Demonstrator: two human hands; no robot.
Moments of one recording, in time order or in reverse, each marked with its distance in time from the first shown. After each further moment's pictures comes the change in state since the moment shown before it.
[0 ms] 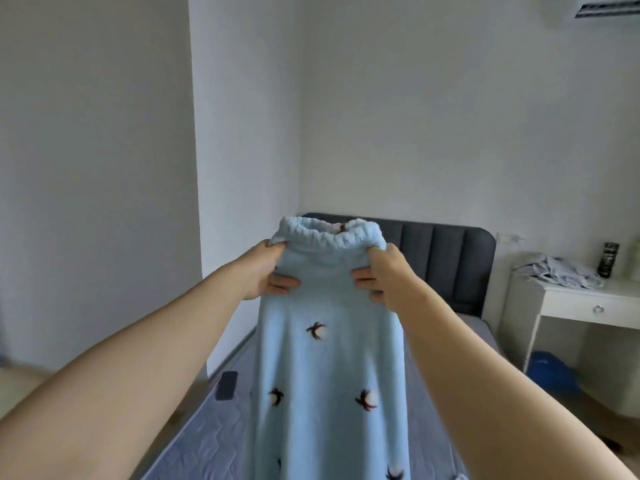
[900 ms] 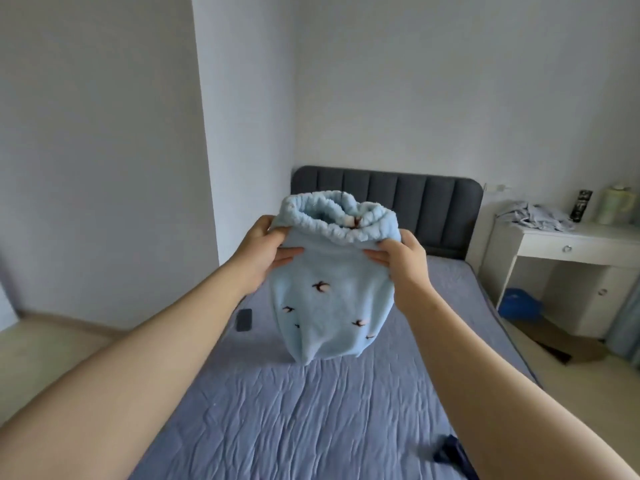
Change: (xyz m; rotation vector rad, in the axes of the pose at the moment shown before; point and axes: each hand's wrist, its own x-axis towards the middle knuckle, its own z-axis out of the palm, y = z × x) left_hand -0.094 -0.077 -0.069 -0.170 -0.001 0.186; right_hand -0.119 0.065 0.051 0.300 0.154 -0.183
